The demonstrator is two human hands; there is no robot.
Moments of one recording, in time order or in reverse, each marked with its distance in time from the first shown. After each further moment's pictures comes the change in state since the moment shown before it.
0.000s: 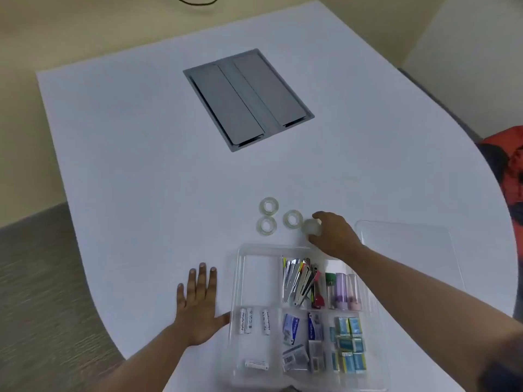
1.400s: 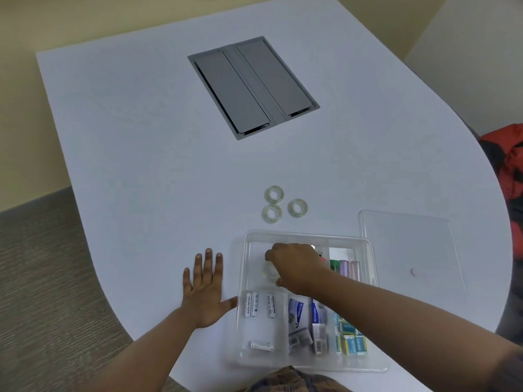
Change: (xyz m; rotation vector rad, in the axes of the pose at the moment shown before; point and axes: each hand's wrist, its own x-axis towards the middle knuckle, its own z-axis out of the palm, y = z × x) left_hand -0.003 0.001 -0.002 -0.005 -0.006 0.048; right_hand -0.081 -0.089 0.045 -0.528 -0.232 -0.465
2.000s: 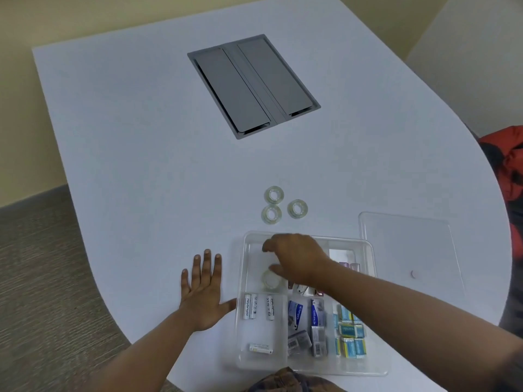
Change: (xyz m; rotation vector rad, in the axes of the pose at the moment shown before) left_hand 0.001 0.000 0.002 0.005 0.009 0.000; right_hand 0.011 0.013 -0.012 0.151 0.101 -0.024
